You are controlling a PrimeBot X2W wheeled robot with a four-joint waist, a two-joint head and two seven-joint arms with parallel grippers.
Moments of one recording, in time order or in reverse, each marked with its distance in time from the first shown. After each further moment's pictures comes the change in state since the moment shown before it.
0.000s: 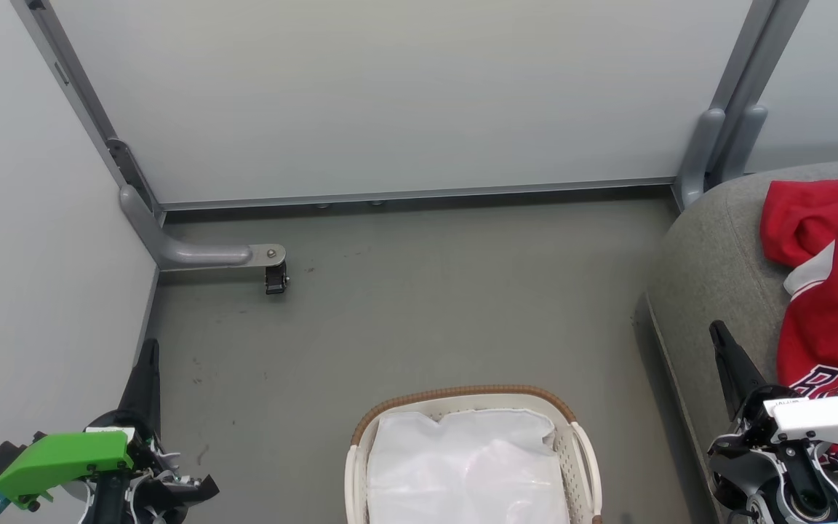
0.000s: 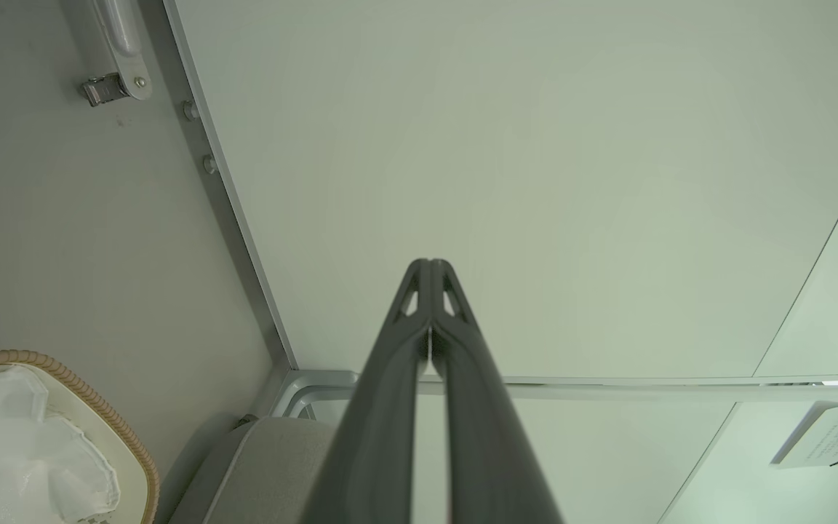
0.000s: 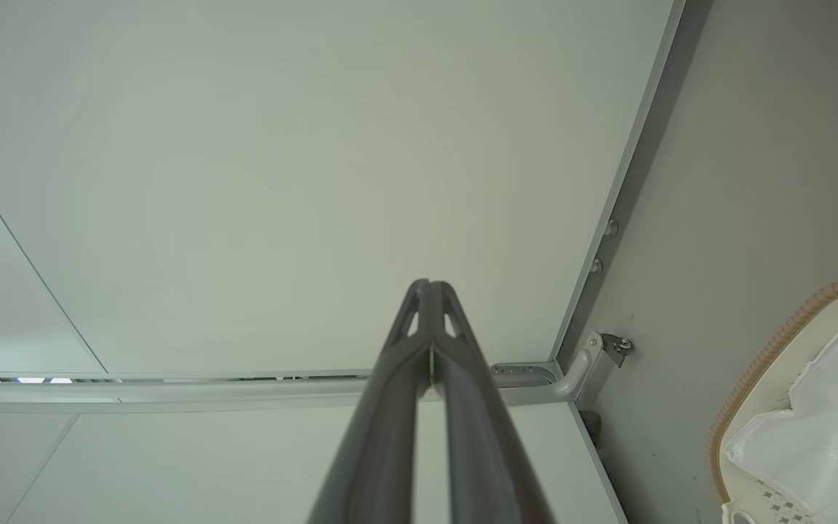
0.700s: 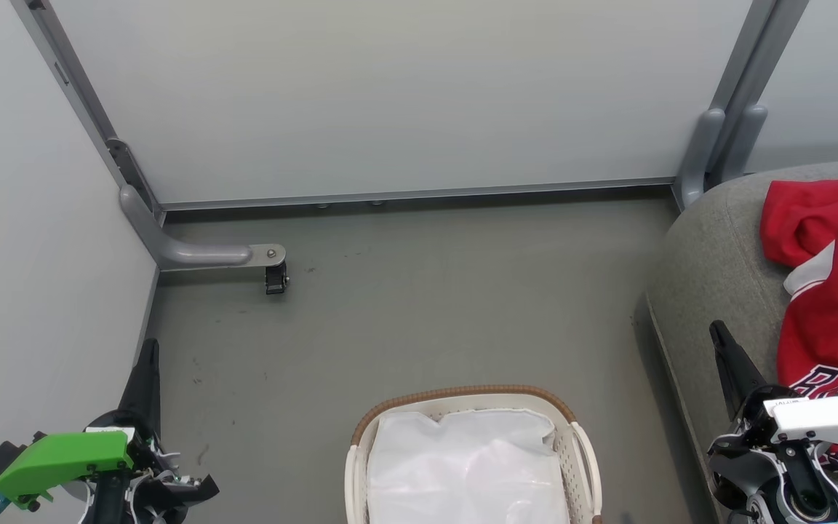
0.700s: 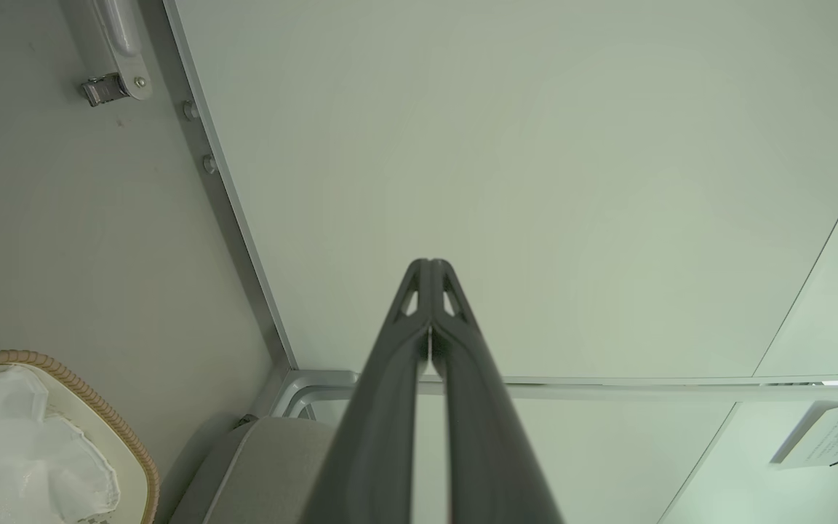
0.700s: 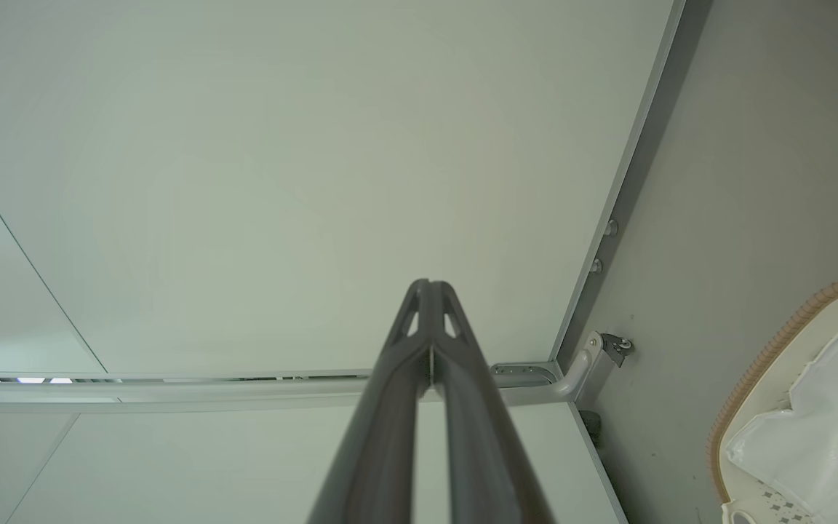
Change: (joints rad) left arm 0.000 0.000 0.000 0.000 0.000 0.000 0.000; right arm 0.000 0.000 0.000 0.000 0.000 0.000 0.000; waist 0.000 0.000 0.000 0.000
